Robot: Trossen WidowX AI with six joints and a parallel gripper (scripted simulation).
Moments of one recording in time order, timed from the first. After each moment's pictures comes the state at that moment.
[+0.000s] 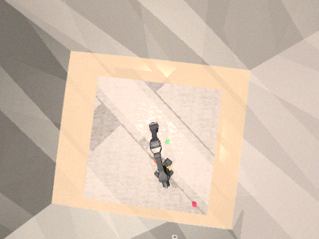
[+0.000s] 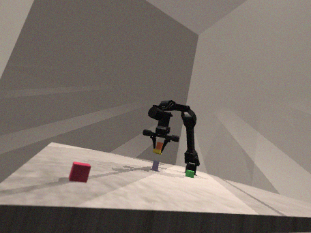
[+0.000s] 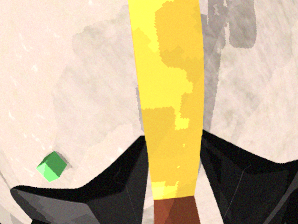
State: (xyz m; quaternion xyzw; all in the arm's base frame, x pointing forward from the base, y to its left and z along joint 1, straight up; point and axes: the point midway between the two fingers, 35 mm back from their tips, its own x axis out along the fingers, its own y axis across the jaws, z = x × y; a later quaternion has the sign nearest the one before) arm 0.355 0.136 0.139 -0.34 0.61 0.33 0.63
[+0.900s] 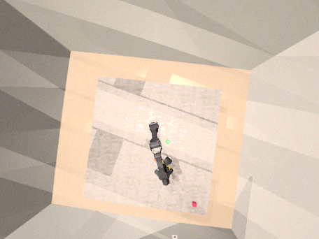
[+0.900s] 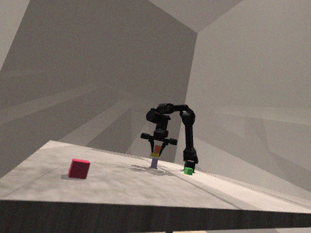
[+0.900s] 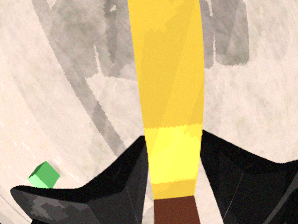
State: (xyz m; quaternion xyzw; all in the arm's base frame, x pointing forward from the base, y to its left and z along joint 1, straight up) arm 0.354 0.136 0.110 -0.34 0.61 0.33 0.63
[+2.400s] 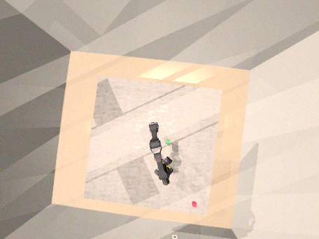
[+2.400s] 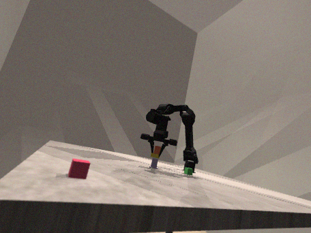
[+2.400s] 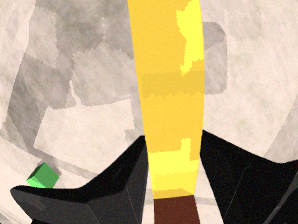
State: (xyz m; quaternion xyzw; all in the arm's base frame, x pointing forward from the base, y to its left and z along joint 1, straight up) arm 0.354 0.136 0.106 -0.34 0.61 0.33 0.63
